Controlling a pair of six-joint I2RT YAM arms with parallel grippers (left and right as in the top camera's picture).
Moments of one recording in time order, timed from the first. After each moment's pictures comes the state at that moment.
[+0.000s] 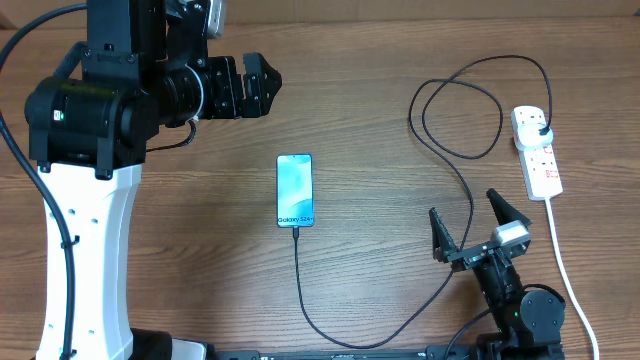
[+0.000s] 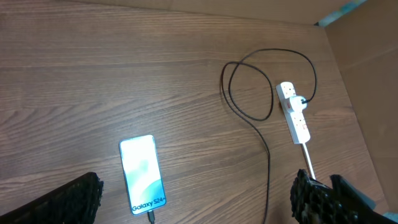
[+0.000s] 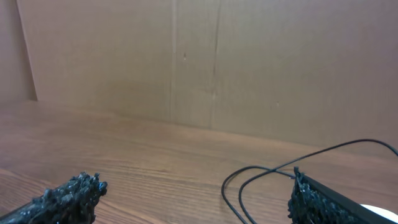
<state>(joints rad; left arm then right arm) -0.16 1.59 2.12 -1.34 0.38 -0.26 0.08 0.01 0.02 0.09 -0.24 -0.01</state>
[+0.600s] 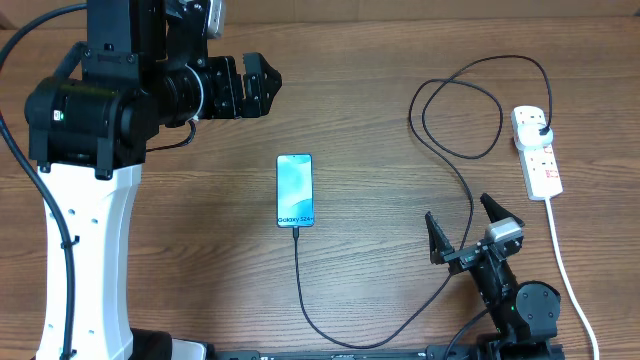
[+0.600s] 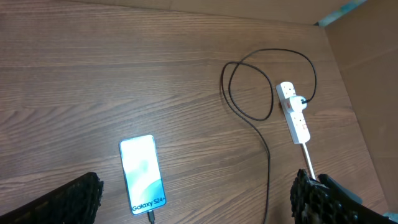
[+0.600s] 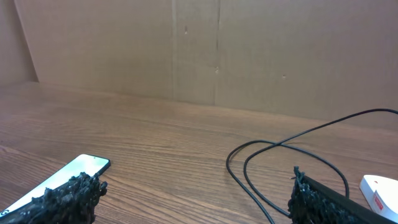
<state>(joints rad) -0.16 1.59 2.12 -1.34 0.38 -0.26 0.08 0.01 0.02 -0.01 -0.25 -0.01</state>
